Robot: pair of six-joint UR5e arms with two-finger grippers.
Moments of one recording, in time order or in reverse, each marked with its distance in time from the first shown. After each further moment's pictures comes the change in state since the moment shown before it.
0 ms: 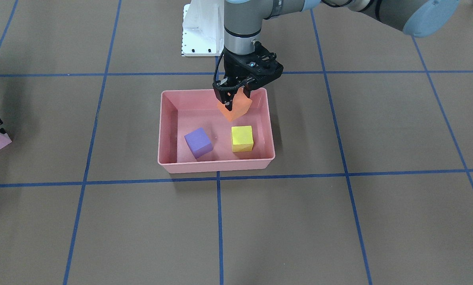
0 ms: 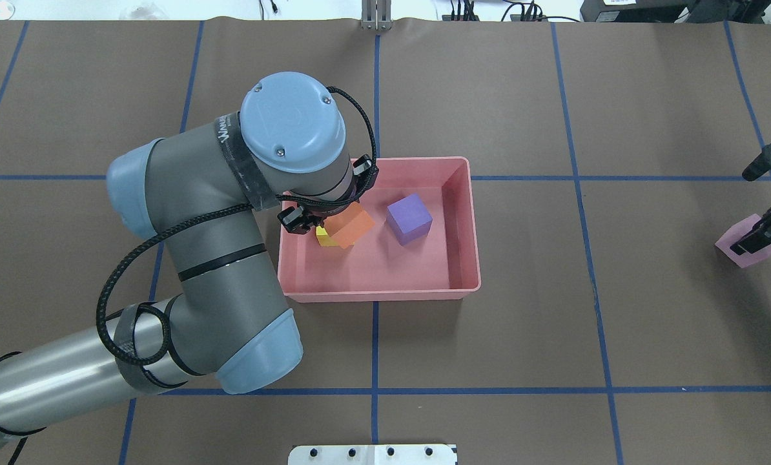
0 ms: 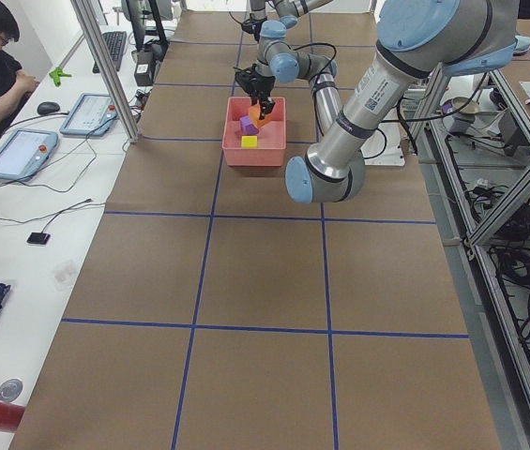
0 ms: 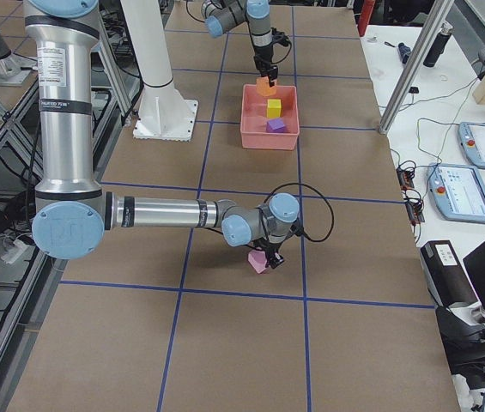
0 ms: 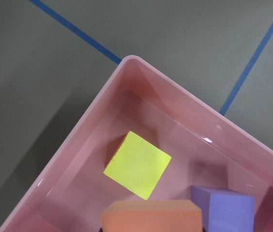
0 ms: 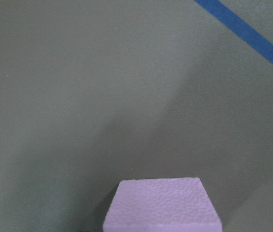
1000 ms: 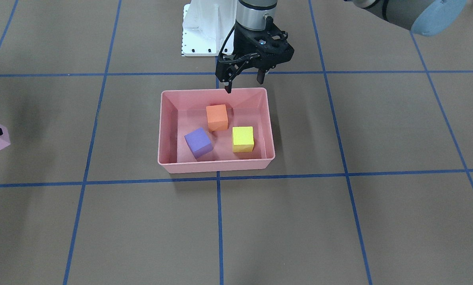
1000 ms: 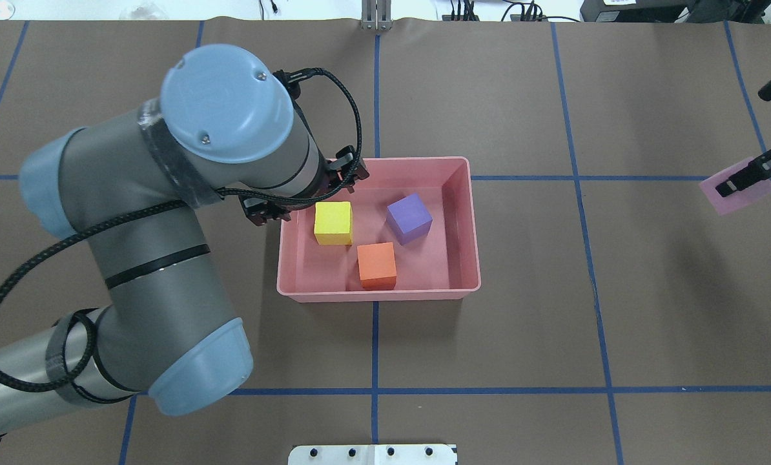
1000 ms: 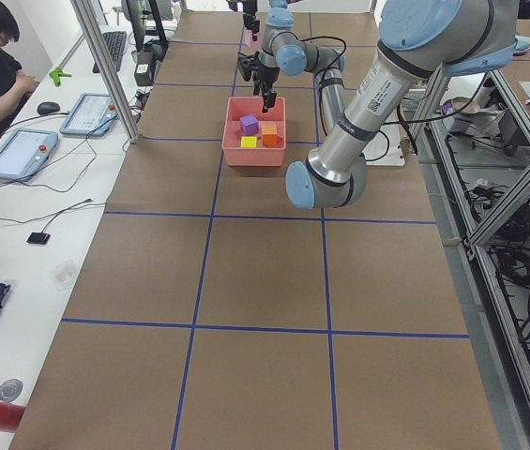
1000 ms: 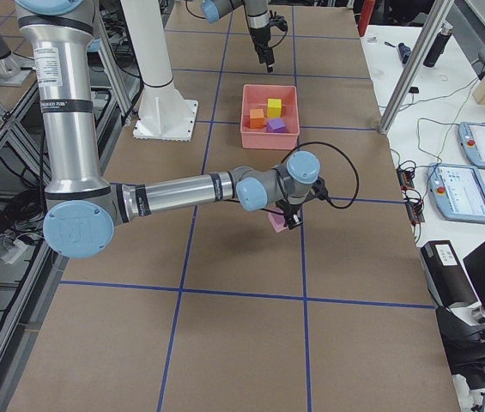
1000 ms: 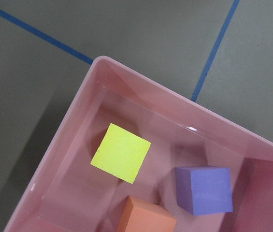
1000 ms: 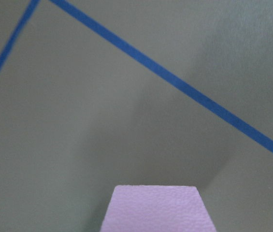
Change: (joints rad) left arm -0.044 0.053 -0.176 0.090 -0.011 0.256; right arm 0.118 0.106 0.207 -0.178 0.167 0.242
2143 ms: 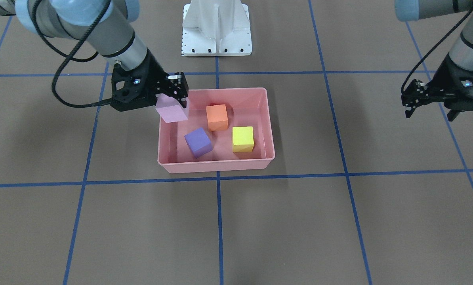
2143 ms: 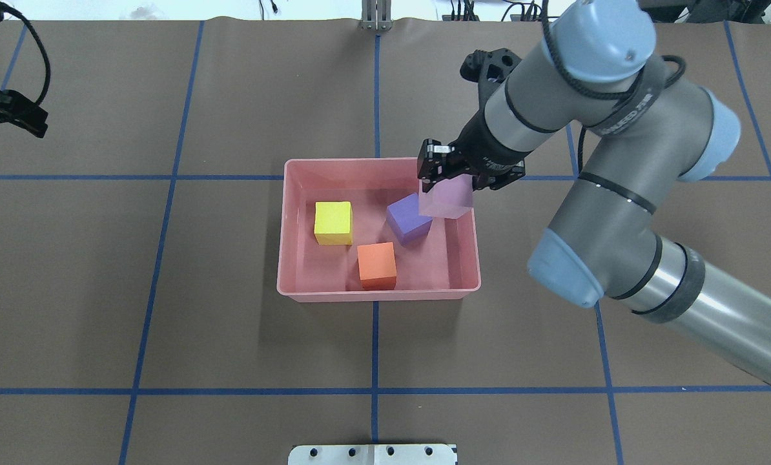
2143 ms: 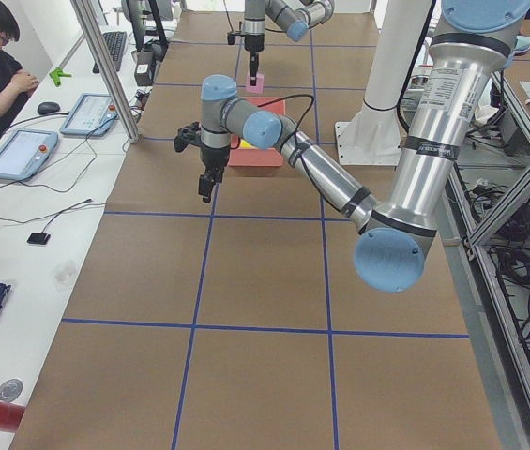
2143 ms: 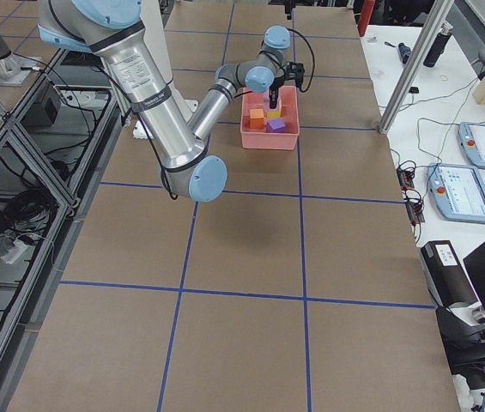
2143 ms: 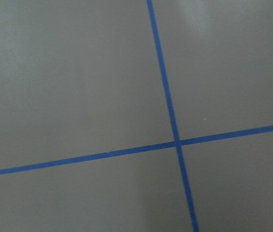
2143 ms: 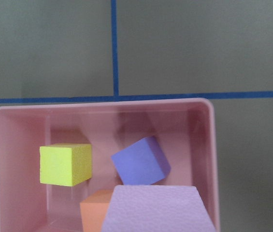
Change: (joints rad) left arm -0.574 0.560 -0.002 -0.203 -0.291 1.182; right arm -0.544 0.522 0.136 -0.091 -0.356 1.135
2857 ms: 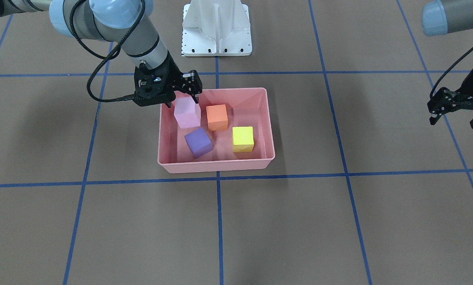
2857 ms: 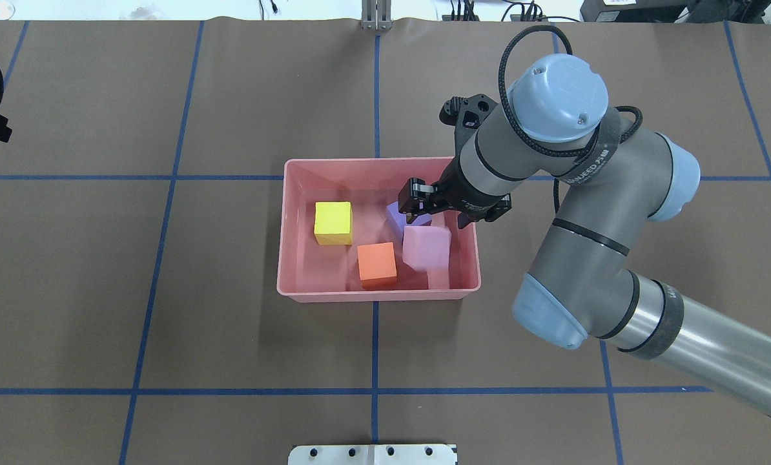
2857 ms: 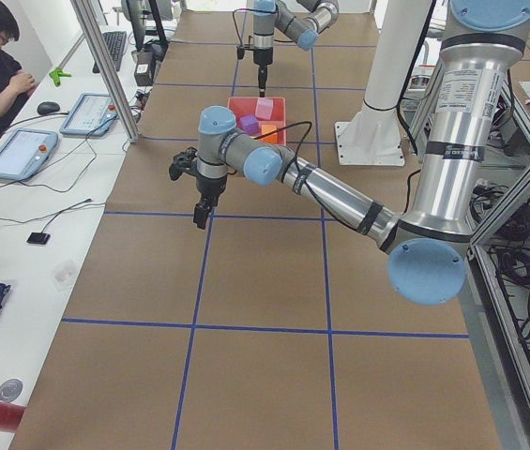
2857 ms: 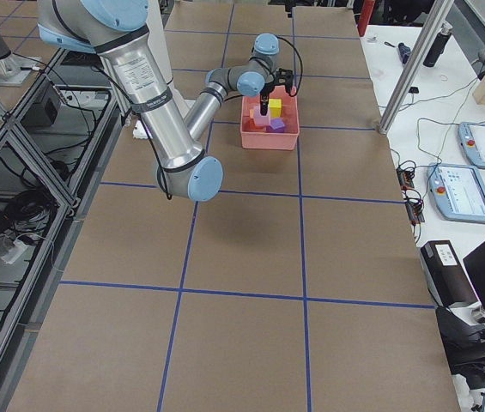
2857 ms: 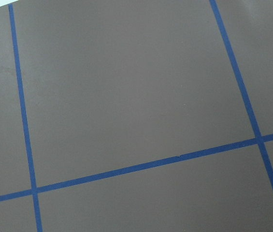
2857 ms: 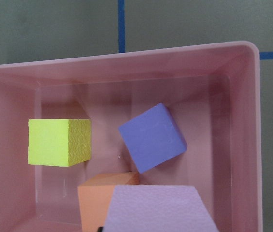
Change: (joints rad) left arm -0.044 0.077 0.066 -0.140 -0.026 0.014; right arm -0.061 -0.025 0.001 0.000 -0.052 0.016
